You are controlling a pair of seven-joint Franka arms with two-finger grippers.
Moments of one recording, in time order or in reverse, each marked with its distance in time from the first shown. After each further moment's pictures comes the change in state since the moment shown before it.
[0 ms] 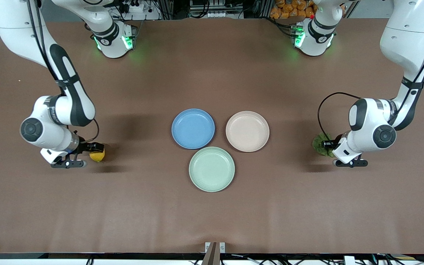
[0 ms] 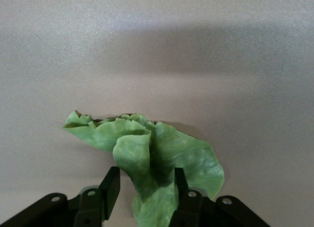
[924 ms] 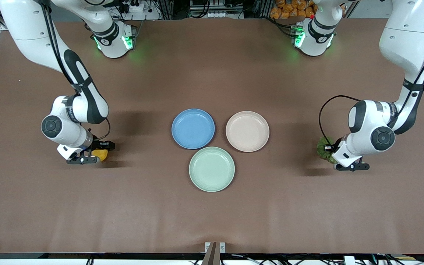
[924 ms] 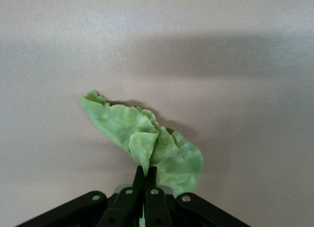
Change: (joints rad) left arm -0.020 -0.001 -0.008 0.077 0.048 -0.065 -0.056; right arm 0.035 0.037 0.003 -0.056 0.034 0.096 0.001
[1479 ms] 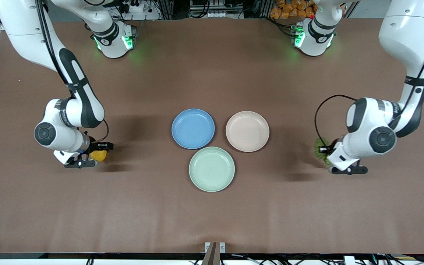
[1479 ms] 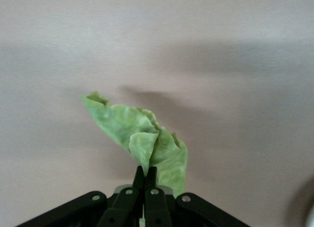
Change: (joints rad) left arm -0.009 -0.026 -0.114 0.094 0.000 -0.114 -0.127; right arm 0.004 -0.004 0.011 0.123 0.034 -0.205 0.000
